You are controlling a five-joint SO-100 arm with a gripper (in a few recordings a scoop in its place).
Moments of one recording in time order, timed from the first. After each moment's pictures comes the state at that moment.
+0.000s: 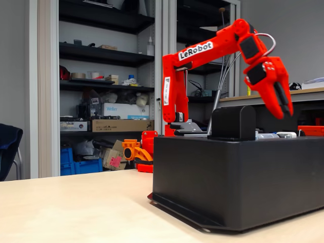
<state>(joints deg) -24.7 93.0 78.3 80.6 105.6</state>
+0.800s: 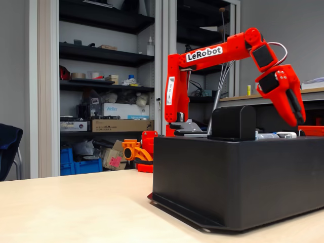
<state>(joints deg) -28.3 91.6 83.0 72.9 111.6</state>
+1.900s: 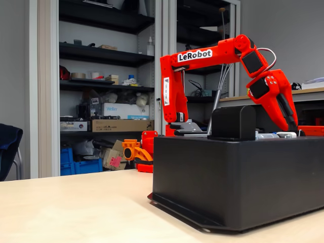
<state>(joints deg) -27.4 99.3 95.2 65.9 111.4</state>
